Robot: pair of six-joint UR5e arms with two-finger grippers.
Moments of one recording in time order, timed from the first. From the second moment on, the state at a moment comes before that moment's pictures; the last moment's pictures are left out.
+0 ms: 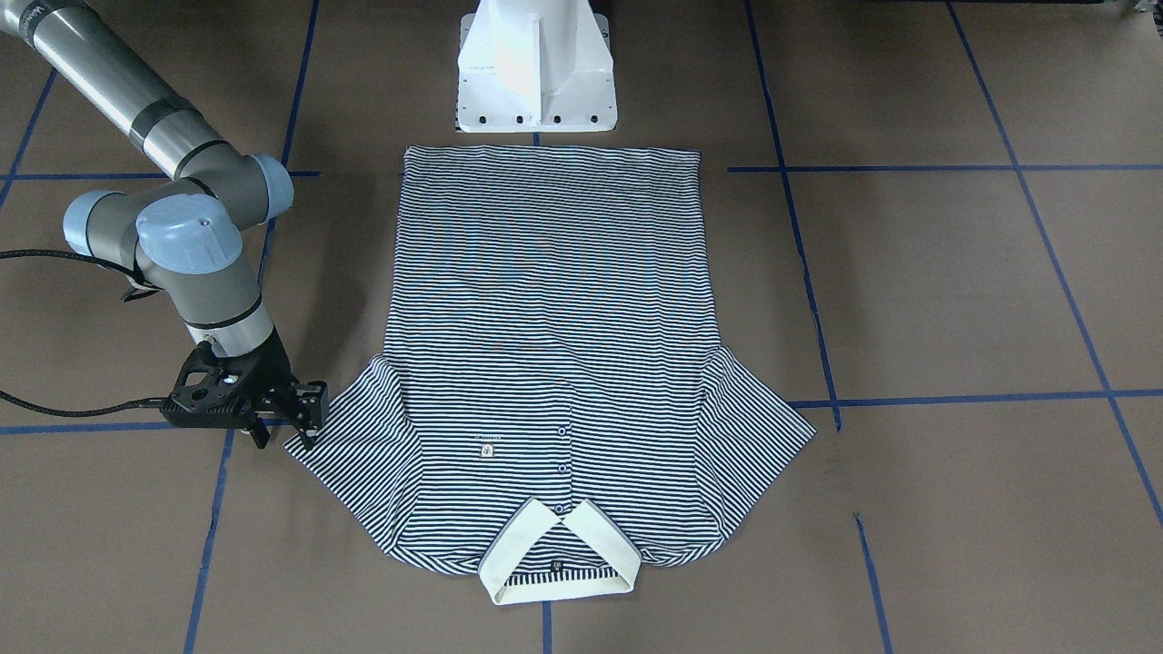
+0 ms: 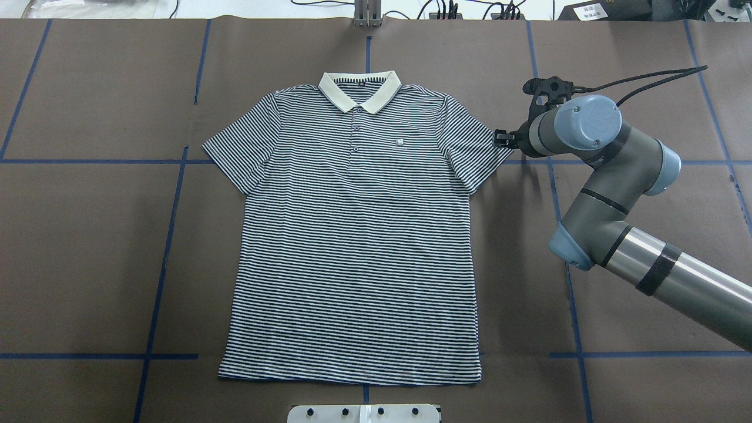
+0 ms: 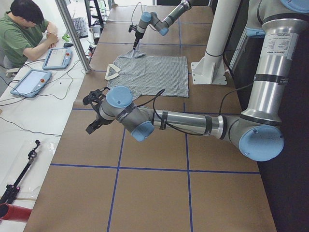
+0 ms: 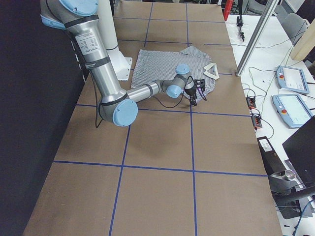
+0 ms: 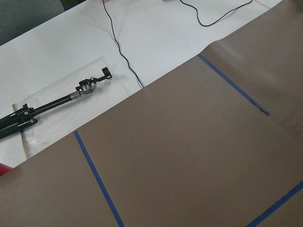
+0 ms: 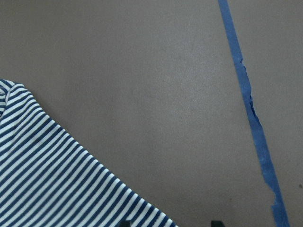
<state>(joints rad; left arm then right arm) -1.56 -1.71 -1.53 -2.31 -2.35 0.00 0.75 -1.13 1.40 -0.98 1.71 1.16</state>
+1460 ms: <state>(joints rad) -1.56 -1.70 -1.53 -2.31 -2.35 0.01 0.74 -1.00 1.41 -1.11 1.68 1.22</state>
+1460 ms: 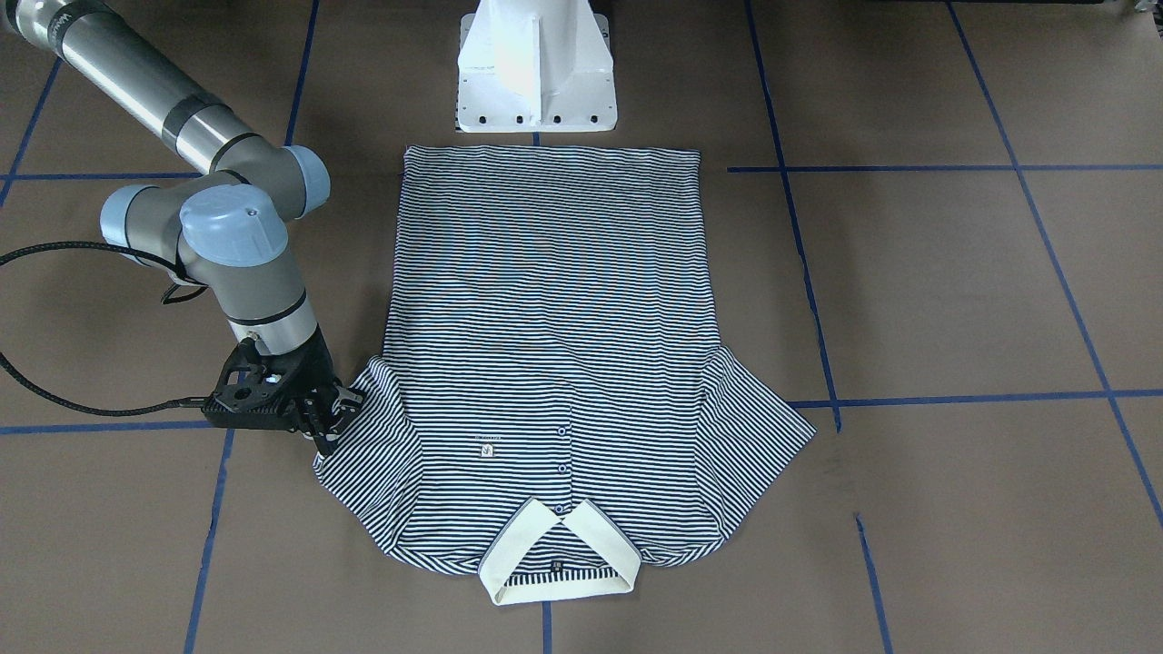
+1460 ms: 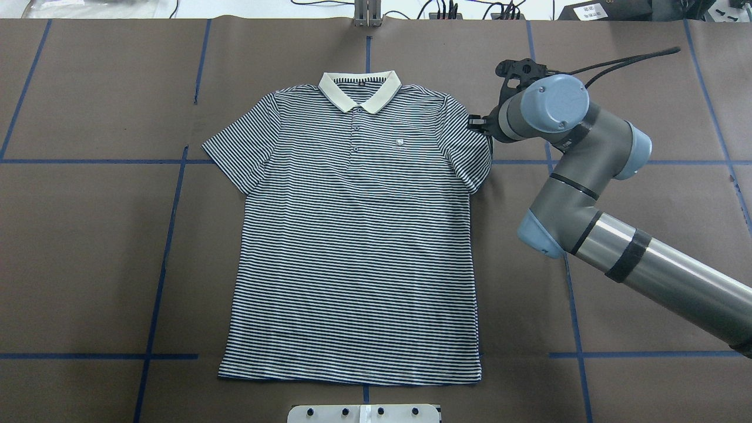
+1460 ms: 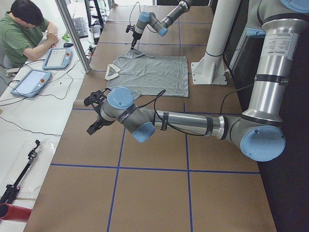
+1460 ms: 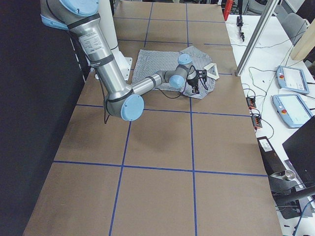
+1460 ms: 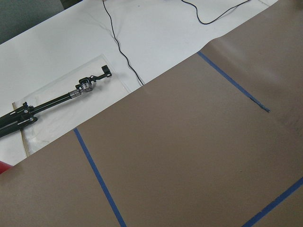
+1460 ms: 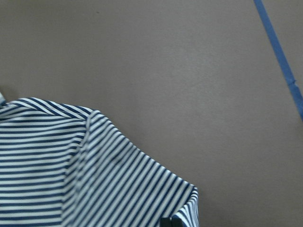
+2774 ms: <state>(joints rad) -1.56 -1.70 -1.53 -2.31 -2.35 0.00 0.60 -0.67 1.23 -1.29 1.49 1.36</state>
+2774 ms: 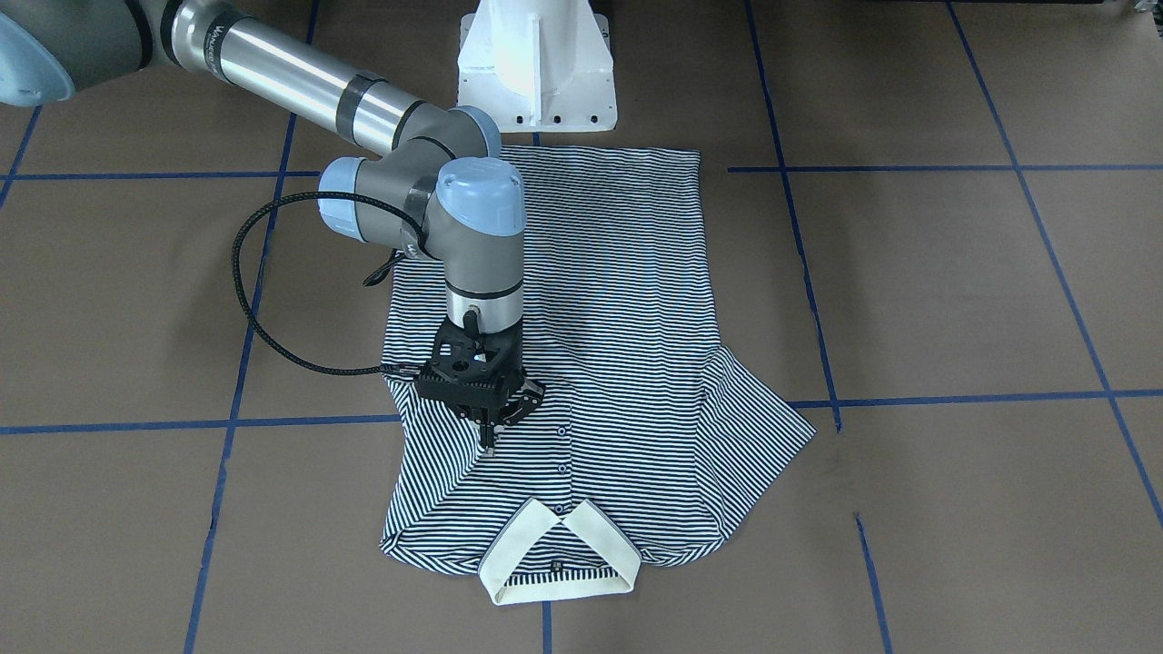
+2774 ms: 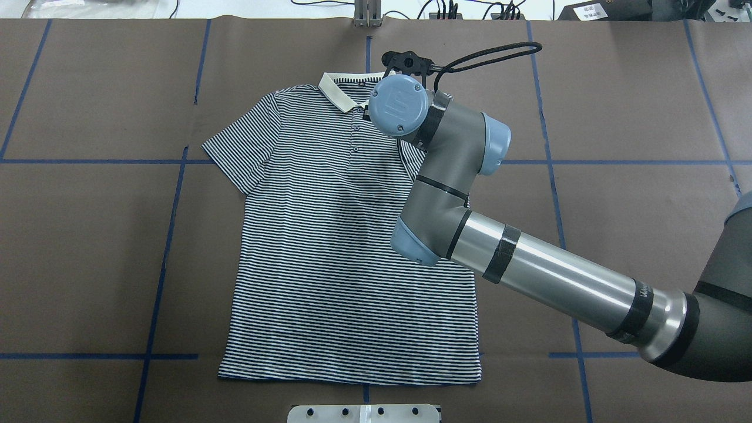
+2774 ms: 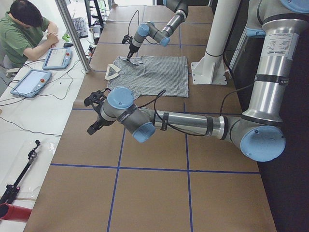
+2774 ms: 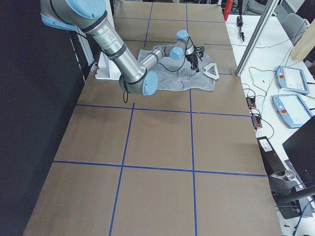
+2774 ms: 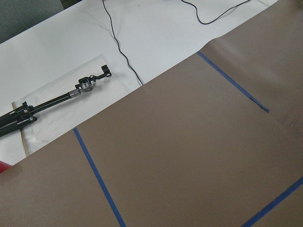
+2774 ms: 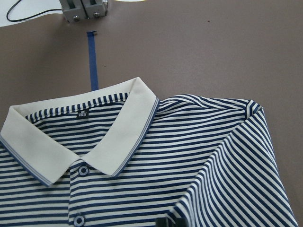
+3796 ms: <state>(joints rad) -1.39 -1.75 -1.52 -2.42 -2.35 -0.20 0.91 -0.74 1.27 -1.30 1.92 0.92</state>
